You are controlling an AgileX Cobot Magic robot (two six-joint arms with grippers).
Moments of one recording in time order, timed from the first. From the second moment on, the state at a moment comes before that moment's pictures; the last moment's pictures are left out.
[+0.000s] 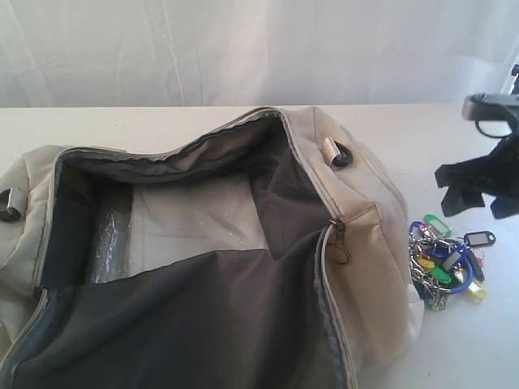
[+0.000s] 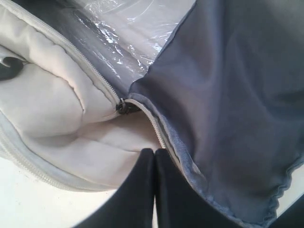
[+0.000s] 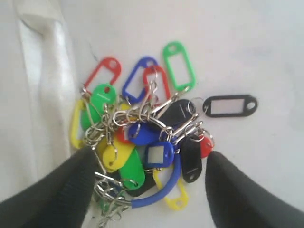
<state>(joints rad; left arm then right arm) -0.43 0.62 -0.62 -0.01 0.96 0.18 -0.22 1.61 -1.05 0.26 0.76 -0.27</state>
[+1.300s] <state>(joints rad) -0.43 0.62 -0.62 0.01 0.94 0.18 -0.22 1.09 -0.87 0.42 0.54 -0.30</state>
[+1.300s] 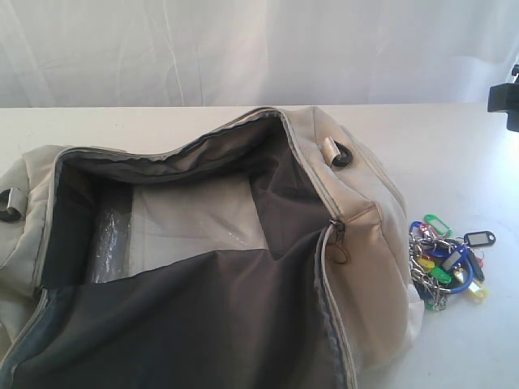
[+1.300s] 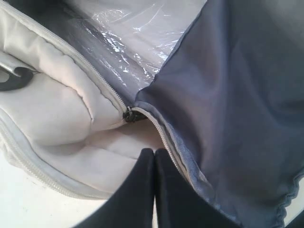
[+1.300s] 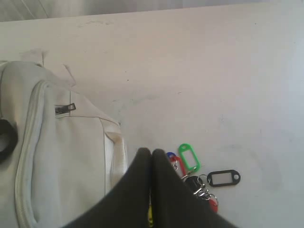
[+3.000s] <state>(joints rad) 0.06 0.00 0.02 -0.33 0.39 0.07 -0.22 1.09 -0.87 0.42 0.54 -0.29</state>
